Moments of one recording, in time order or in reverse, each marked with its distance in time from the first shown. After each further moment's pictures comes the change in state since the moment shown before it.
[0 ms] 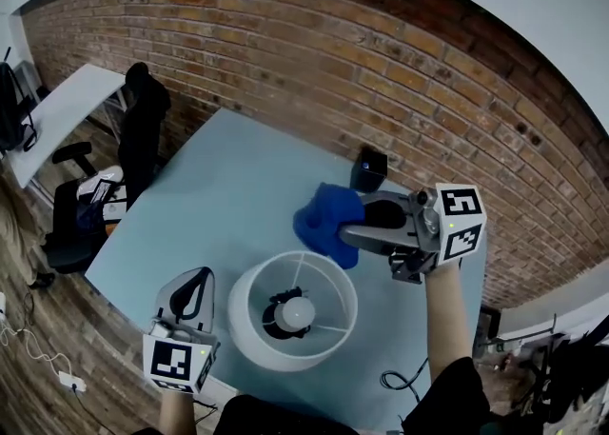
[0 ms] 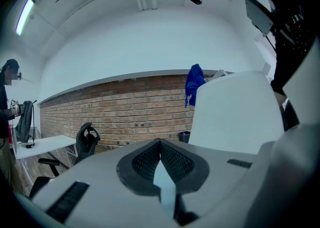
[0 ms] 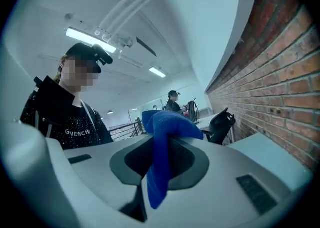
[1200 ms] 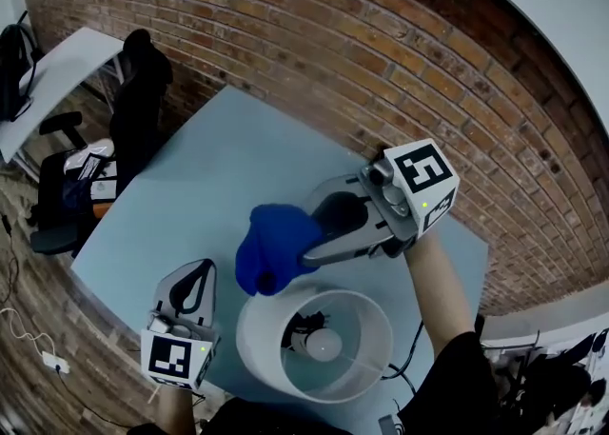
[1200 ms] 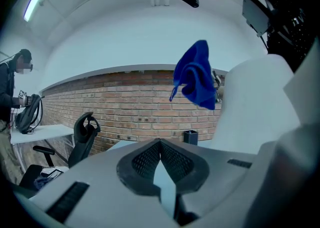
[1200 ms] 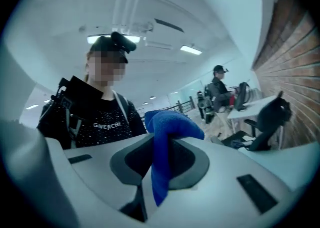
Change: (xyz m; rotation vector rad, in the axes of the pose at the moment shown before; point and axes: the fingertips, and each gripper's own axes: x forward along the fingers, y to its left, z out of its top) left arm 0.046 0.040 -0.028 -0.107 0.010 0.003; right arm 0.096 -0.026 -0.003 -0.052 0.239 0.530
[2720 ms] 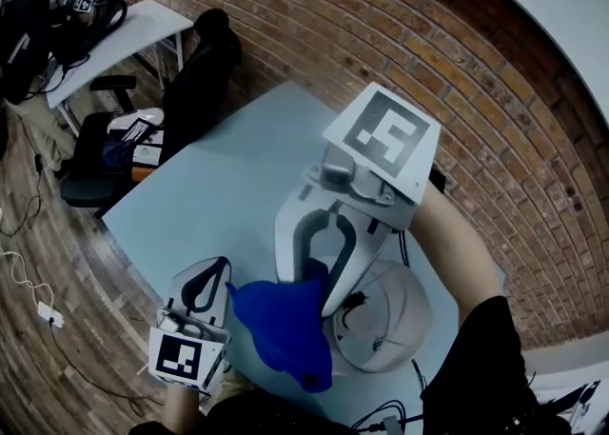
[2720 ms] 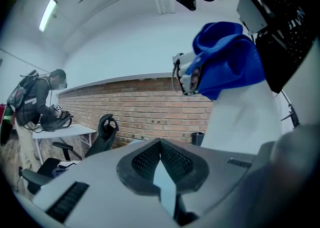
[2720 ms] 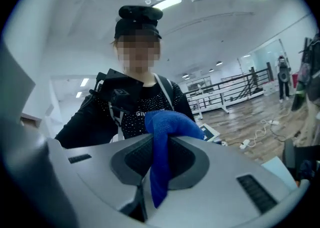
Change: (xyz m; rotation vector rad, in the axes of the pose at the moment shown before) left arm -0.087 0.017 -0.010 -0.045 -0.043 0.148; right arm 0.122 0.076 0.018 -0.180 0.400 0.826
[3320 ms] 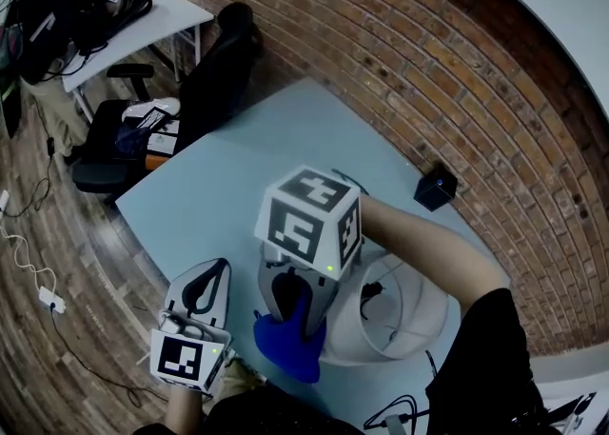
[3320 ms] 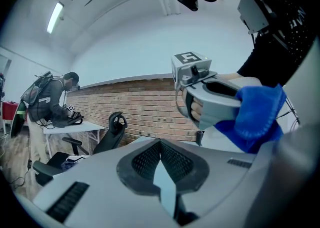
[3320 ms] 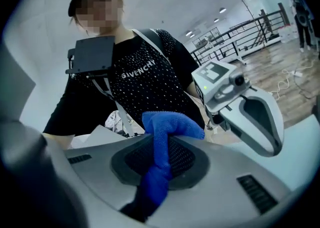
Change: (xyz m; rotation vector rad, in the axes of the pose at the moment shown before) left arm -0.038 0.013 -0.016 -0.038 0.003 0.071; right arm 0.086 -0.022 -0.098 0.233 0.405 0.276
